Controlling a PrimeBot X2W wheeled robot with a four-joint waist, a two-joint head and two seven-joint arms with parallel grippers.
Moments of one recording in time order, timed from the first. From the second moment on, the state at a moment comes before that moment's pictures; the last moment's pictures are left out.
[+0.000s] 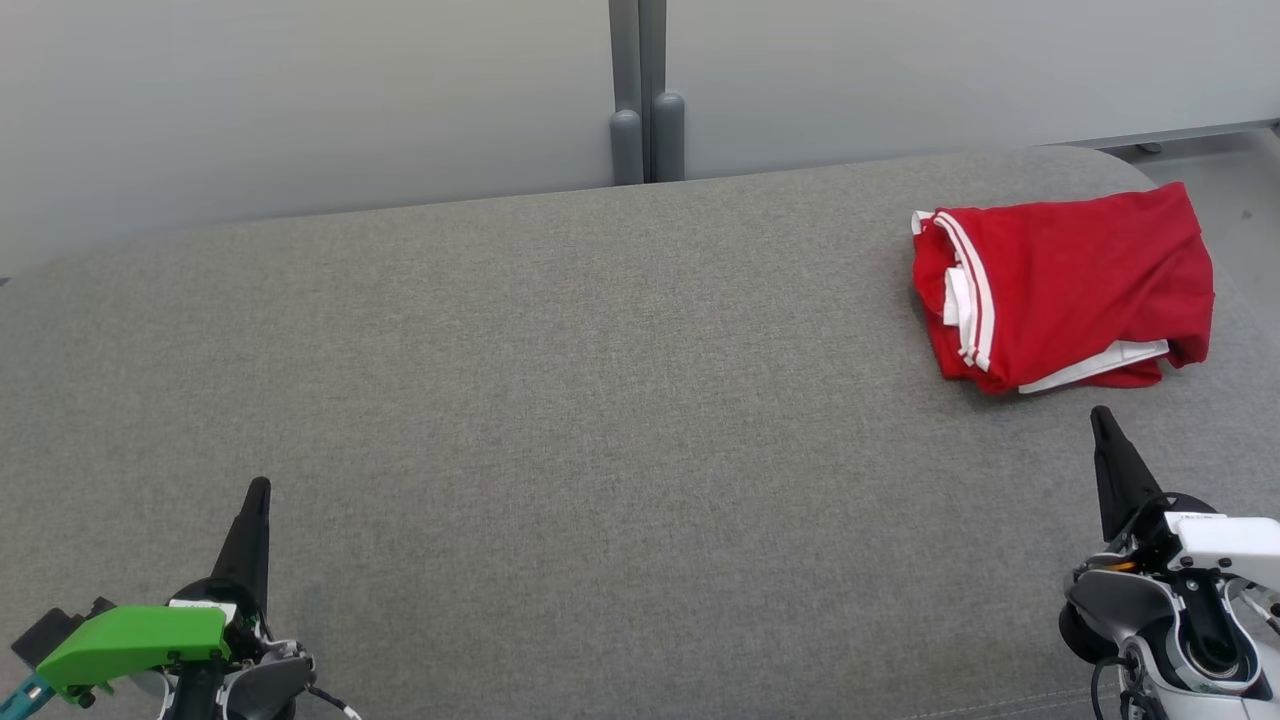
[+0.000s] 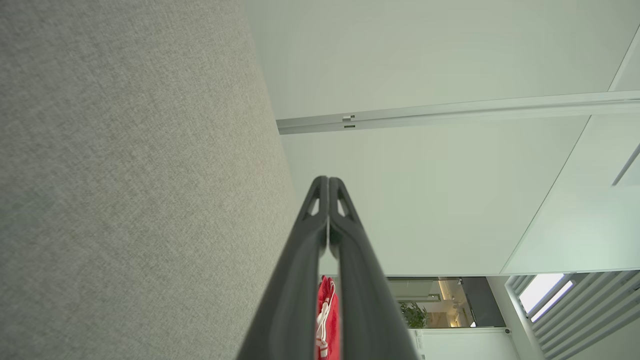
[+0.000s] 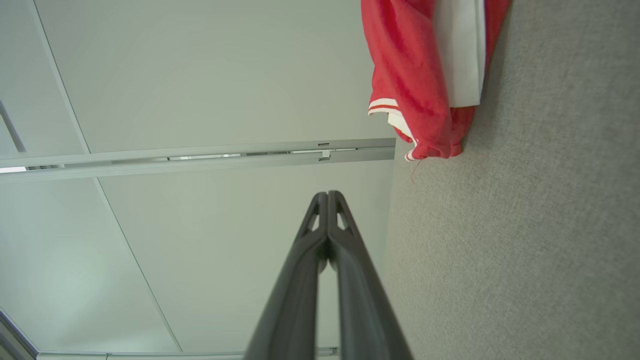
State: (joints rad) left arm -0.05 0.05 0.06 0.28 -1.62 -0.12 0.09; right arm -0.06 -0.04 -0.13 0.29 1.60 0.12 0.11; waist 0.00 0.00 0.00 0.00
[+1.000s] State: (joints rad) left arm -0.06 0.05 0.06 0.28 -1.62 -0.12 0.09; right arm -0.06 -0.04 -0.13 0.29 1.60 0.12 0.11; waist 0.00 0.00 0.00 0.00
